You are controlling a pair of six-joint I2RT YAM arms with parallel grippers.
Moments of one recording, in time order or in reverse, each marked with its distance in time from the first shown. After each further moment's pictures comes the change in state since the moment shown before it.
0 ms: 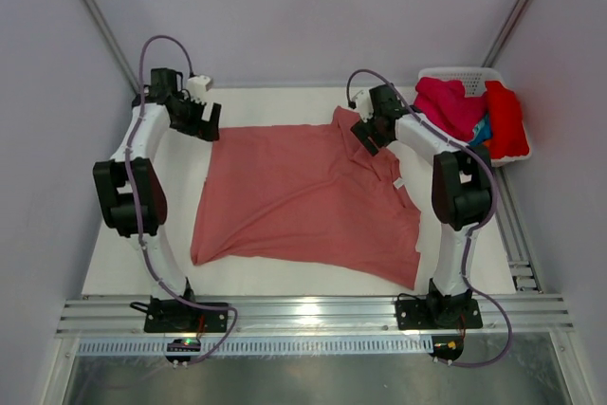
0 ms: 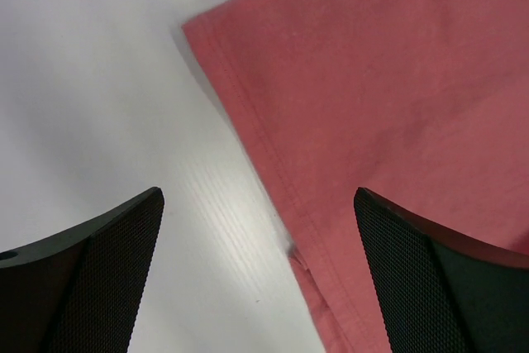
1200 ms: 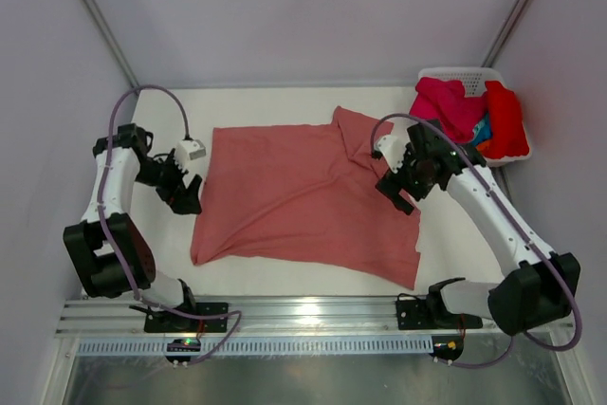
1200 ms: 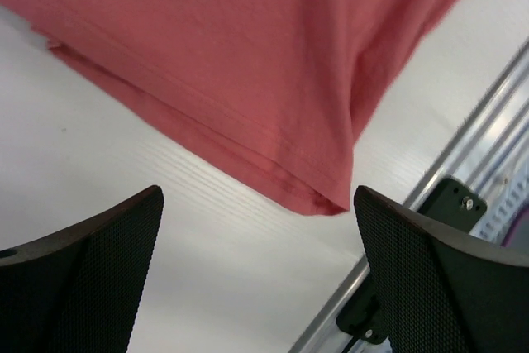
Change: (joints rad) left arm 0.180 -0.467 -0.484 -0.591 0.224 0.824; right arm 0.009 -0.787 -0.442 -0.580 -0.239 -0.192
